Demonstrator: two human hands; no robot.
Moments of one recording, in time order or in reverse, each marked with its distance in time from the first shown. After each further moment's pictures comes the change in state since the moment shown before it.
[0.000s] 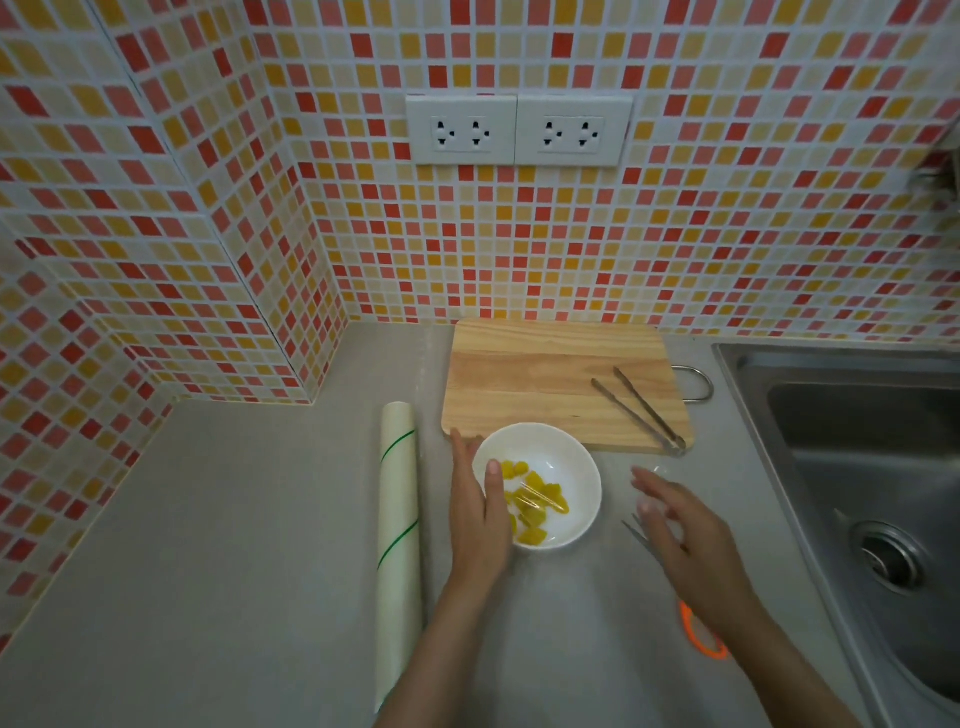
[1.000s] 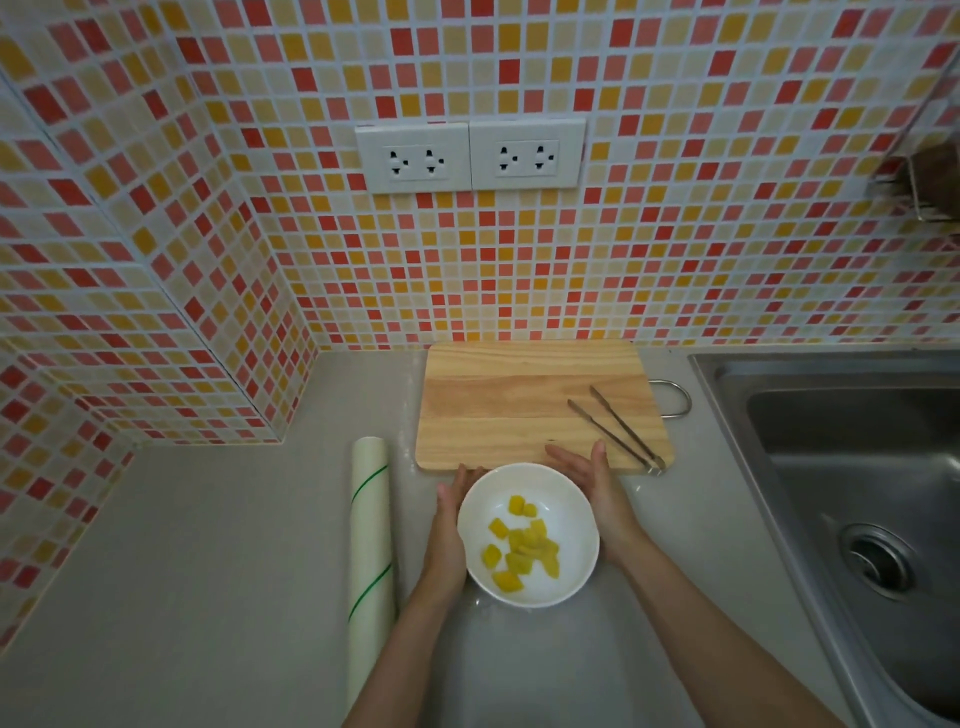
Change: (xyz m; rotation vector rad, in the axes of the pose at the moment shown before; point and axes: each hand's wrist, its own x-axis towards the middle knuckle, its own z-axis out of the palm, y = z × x) left_hand 0.033 -0.016 0.005 -0.510 -0.241 -0.374; right_hand 0.090 0.016 0.069 0.963 -0.195 0.539
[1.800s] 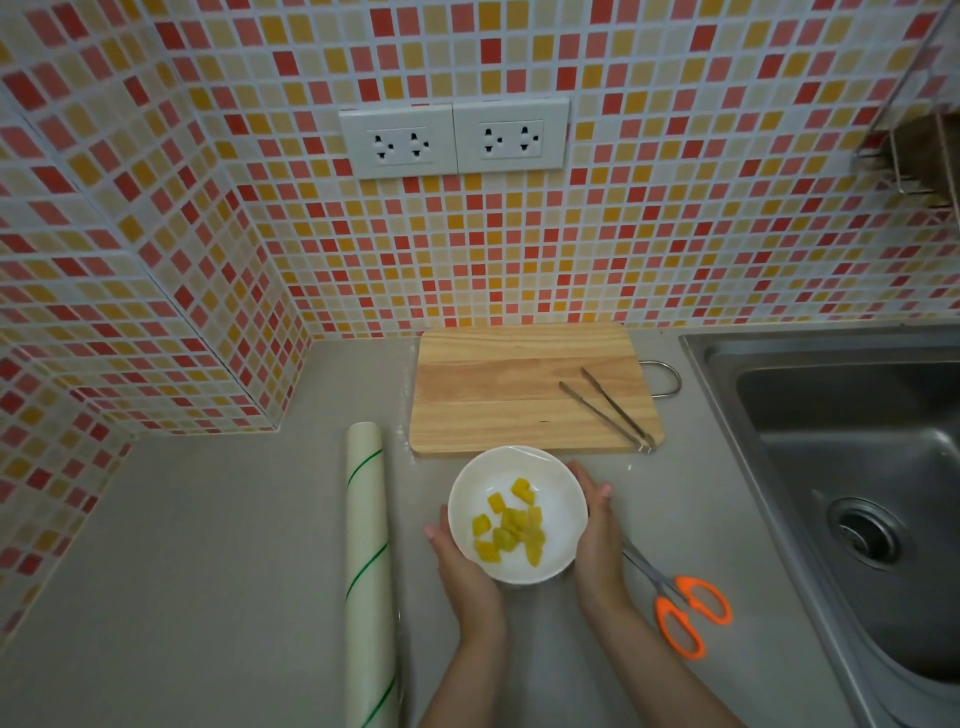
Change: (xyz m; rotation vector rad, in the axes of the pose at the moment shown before) left_hand -0.039 -0.043 0.031 -0.280 0.503 0.013; right_hand -0.049 0.049 0.012 -0.012 0.287 -0.235
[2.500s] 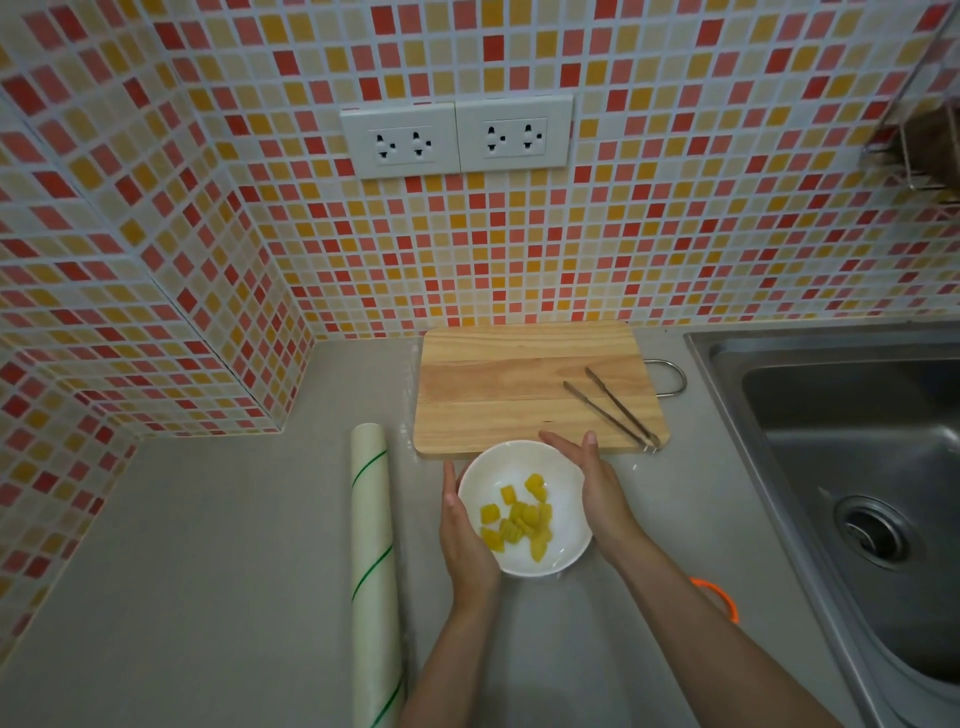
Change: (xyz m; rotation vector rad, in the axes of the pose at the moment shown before) left_hand 0.016 0.020 0.013 0.259 -0.116 0.240; right_hand 0.038 -0.039 0.004 -0.168 -0.261 0.072
